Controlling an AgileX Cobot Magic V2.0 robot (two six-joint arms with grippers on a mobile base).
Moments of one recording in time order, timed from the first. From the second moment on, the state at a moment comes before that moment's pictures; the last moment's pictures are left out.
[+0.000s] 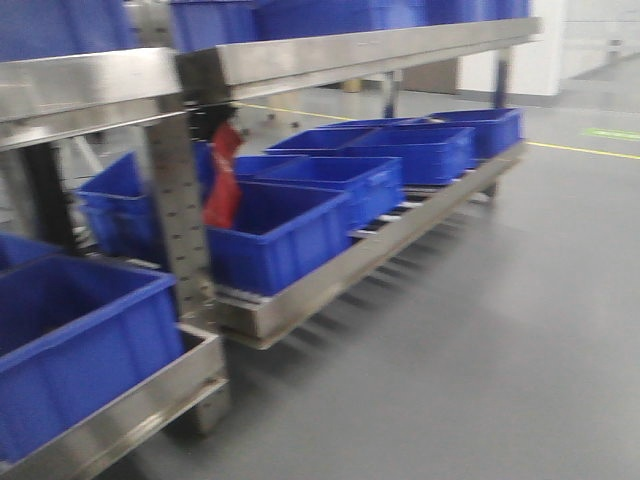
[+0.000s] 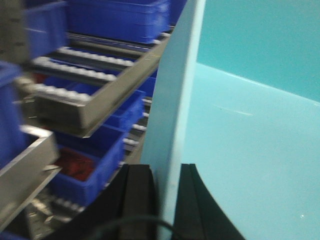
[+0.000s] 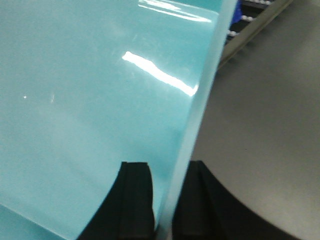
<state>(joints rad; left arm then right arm) -0.30 1.64 -1.96 -0.25 0.64 0.03 0.43 1.58 -2.07 -0.03 1.15 0.26</state>
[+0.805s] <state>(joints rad) -0.30 1.64 -1.96 -0.24 0.63 0.03 0.43 1.58 -2.07 -0.02 1.15 0.26</state>
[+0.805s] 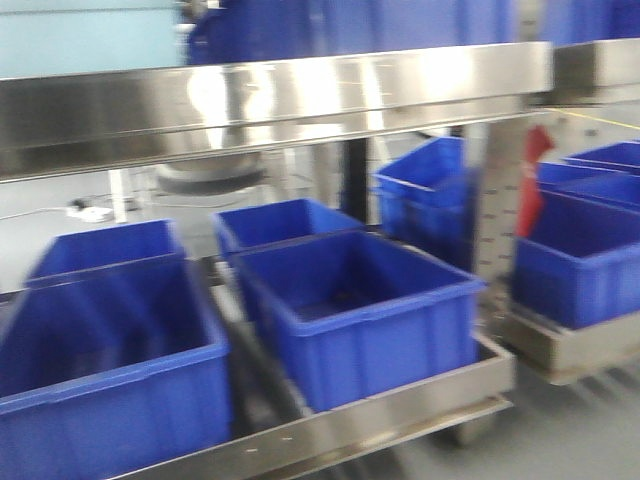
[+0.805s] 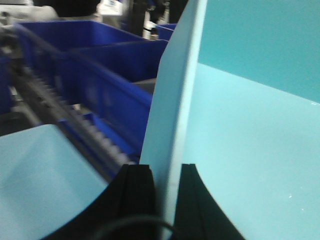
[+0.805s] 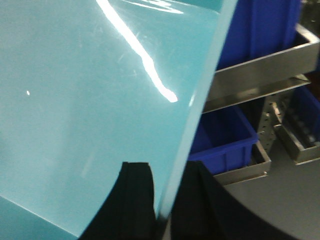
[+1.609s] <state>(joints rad) -0.30 1.64 -1.96 -0.24 0.63 0.03 0.43 1.58 -2.07 -0.01 1.15 0.26</state>
